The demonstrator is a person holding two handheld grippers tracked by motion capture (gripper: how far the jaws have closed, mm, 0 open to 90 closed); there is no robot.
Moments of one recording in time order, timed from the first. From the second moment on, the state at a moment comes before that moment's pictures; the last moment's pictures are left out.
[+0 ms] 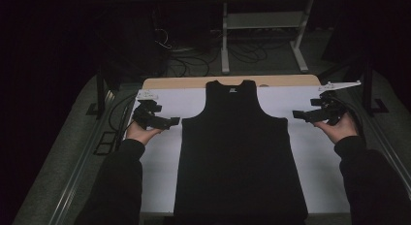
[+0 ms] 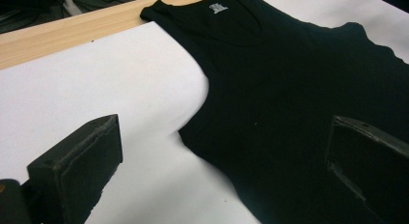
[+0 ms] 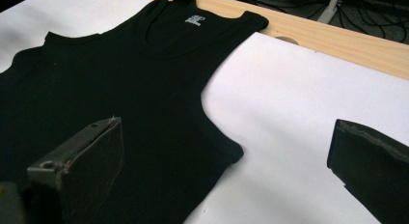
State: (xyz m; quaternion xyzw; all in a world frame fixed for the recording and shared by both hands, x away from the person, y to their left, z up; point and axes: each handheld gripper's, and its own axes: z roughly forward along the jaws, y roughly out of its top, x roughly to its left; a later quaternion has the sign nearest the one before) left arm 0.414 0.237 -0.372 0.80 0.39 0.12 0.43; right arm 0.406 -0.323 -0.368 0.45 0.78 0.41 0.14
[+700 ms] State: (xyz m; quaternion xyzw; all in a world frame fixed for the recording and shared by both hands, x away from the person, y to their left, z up) left arm 0.447 0.222 -0.385 0.79 0.41 0.10 0.44; right arm 0.426 -0.321 -0.387 0.47 0.77 0.41 0.12
